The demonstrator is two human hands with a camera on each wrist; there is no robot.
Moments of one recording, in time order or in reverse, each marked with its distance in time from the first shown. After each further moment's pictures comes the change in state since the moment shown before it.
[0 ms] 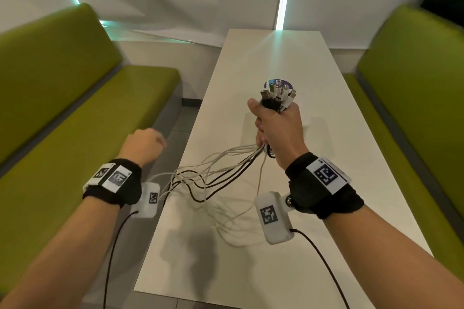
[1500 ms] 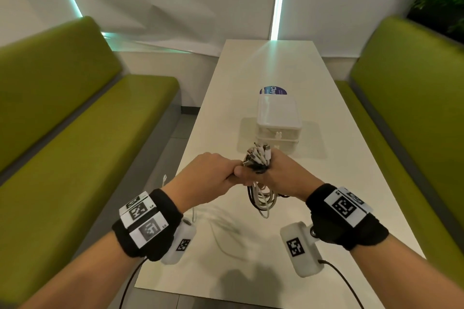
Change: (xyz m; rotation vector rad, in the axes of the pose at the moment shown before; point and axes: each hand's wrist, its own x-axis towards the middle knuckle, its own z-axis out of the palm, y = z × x) left_hand -0.114 0.128 -0.005 0.032 -0.002 0.784; right_hand -0.048 0.020 -0.042 -0.499 -0.624 -0.044
